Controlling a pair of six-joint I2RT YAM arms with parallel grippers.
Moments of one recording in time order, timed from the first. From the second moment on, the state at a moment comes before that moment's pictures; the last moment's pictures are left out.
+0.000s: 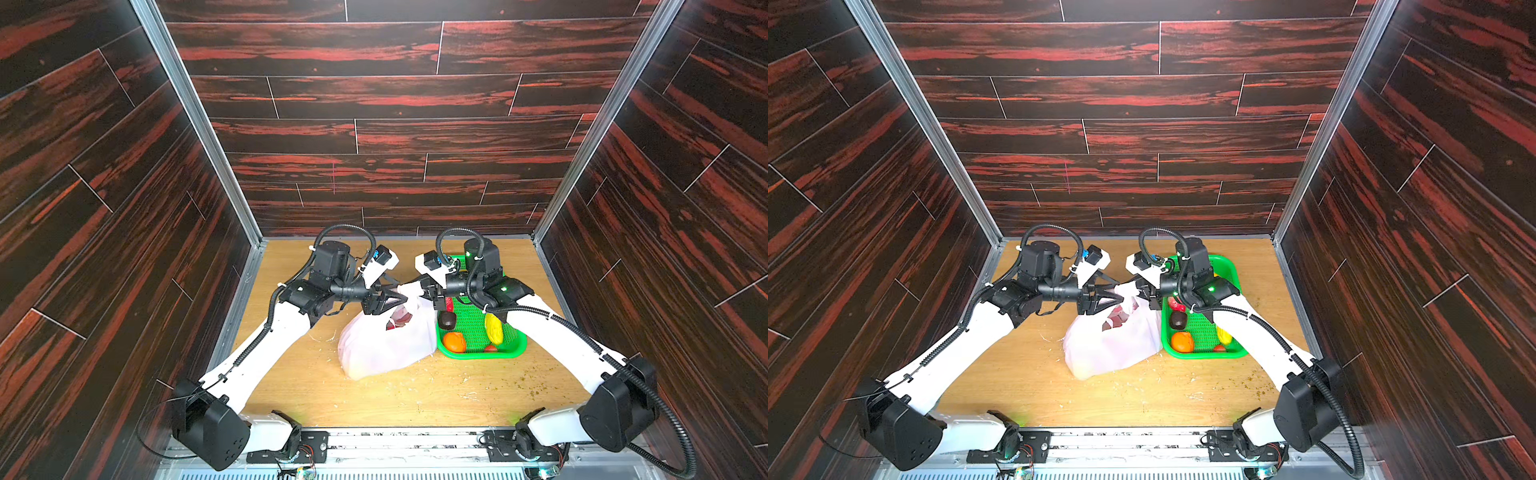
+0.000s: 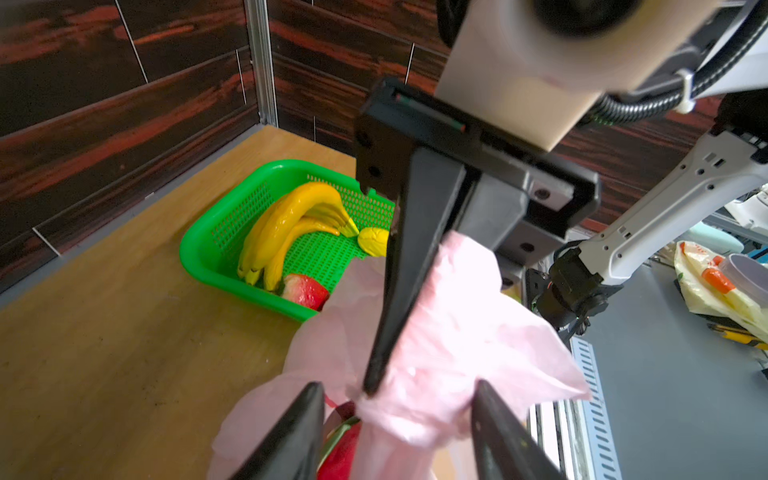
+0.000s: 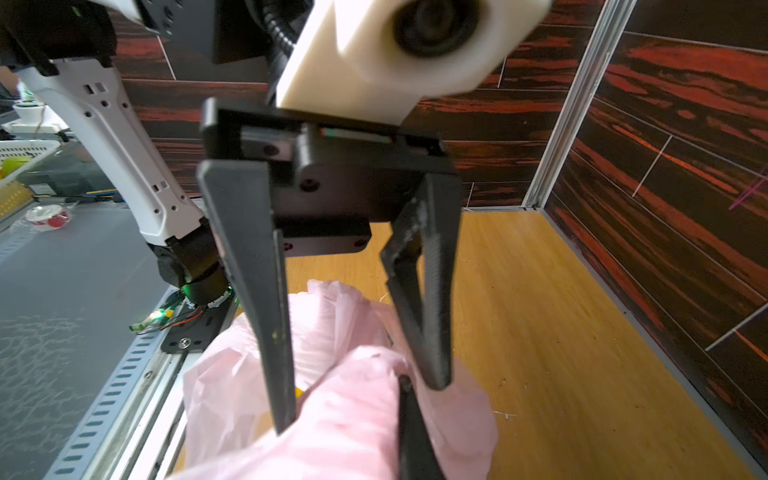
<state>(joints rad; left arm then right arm) -0.47 1.35 1.25 -0.42 0.83 0.20 0.55 1.43 1.22 -0.18 -0.93 -0.40</state>
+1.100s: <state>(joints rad) -0.47 1.35 1.24 -0.42 0.80 0.21 0.55 1.37 1.23 -0.28 -0.79 -0.46</state>
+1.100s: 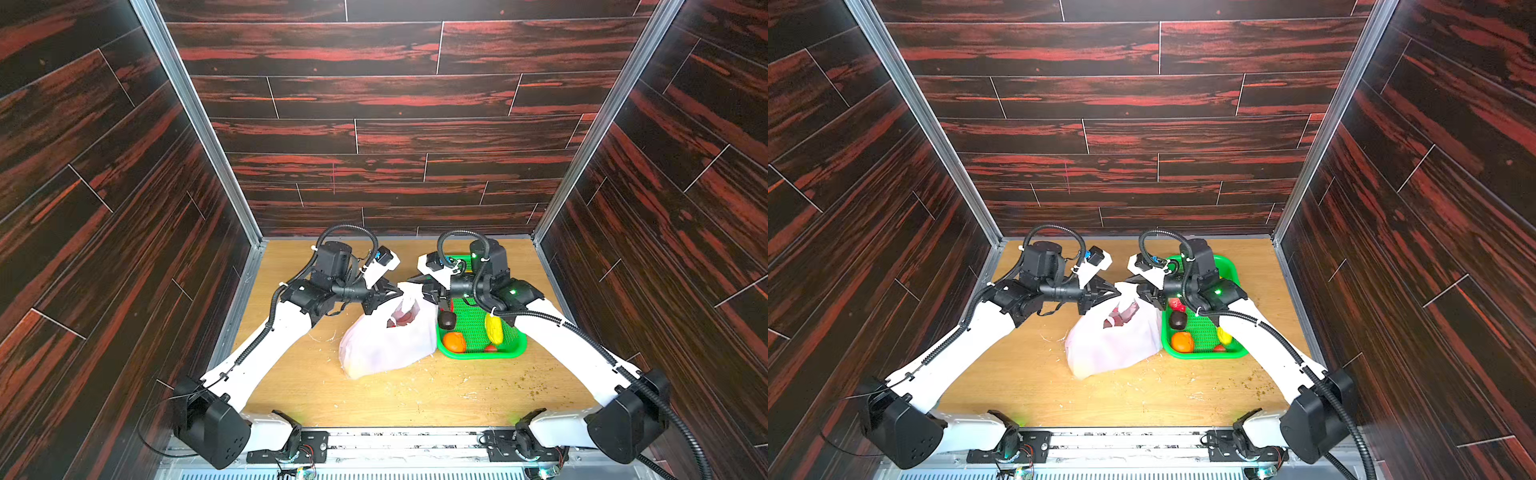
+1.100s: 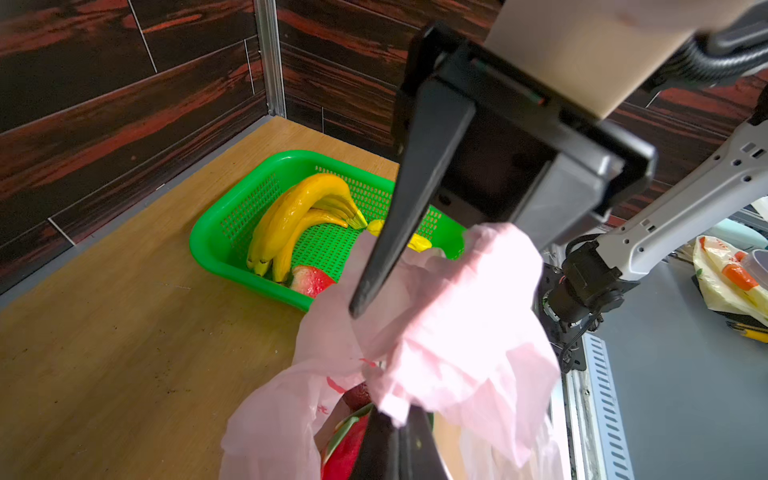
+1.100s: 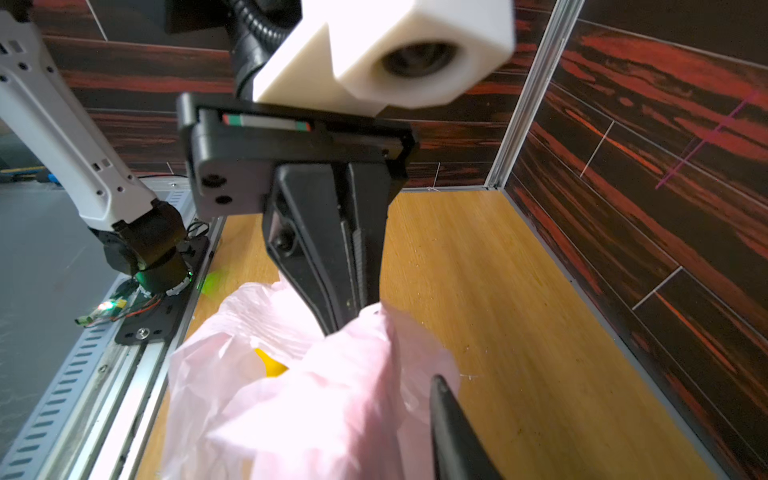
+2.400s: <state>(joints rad) -0.47 1.35 1.24 -0.42 0.74 0.26 0.58 1.34 1.51 -0.77 -0.58 -0.57</state>
